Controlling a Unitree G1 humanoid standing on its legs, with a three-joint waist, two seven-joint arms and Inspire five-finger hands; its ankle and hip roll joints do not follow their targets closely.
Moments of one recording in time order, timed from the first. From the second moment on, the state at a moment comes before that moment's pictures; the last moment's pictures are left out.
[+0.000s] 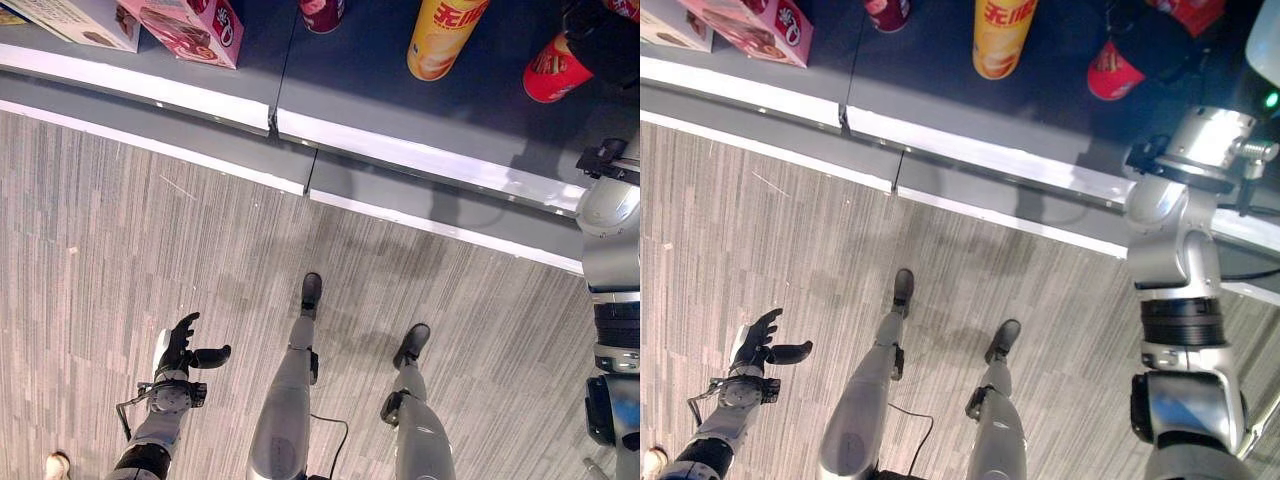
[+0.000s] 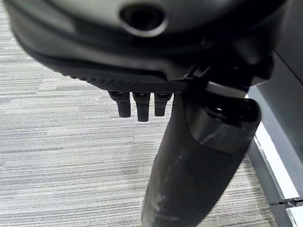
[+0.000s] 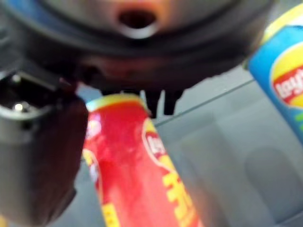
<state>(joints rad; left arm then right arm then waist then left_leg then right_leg) -0.17 0.42 -0.06 0.85 -0.06 -0.15 0.25 -0.78 -0.77 -0.04 0.14 -0.56 0.07 -0.68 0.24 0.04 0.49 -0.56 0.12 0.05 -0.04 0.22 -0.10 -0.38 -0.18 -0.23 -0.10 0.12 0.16</state>
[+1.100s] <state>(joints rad) 0.01 0.34 0.09 1.03 0.04 -0.04 0.21 0.13 -0.50 -0.23 -0.17 -0.15 -0.12 -0.25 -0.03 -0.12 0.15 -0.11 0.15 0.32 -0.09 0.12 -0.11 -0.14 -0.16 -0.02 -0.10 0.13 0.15</state>
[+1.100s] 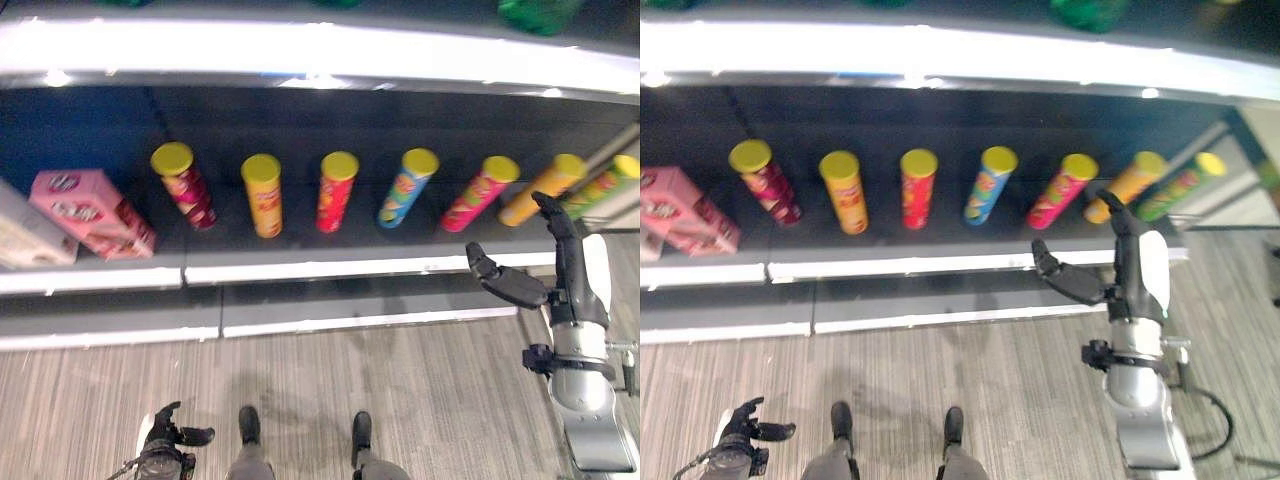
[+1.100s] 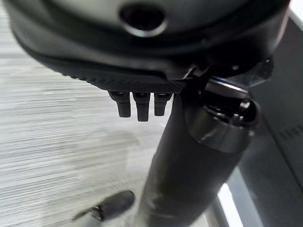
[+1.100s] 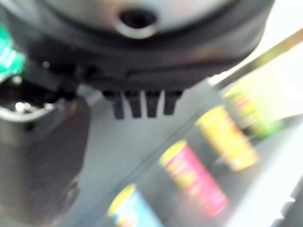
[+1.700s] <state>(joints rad) 0.11 0.30 0.11 1.02 0.05 -0.01 0.16 0.25 -0.51 -0.25 -0.05 -0.07 -0.11 -0.23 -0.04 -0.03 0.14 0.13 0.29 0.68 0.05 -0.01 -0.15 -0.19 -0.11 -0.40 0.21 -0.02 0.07</state>
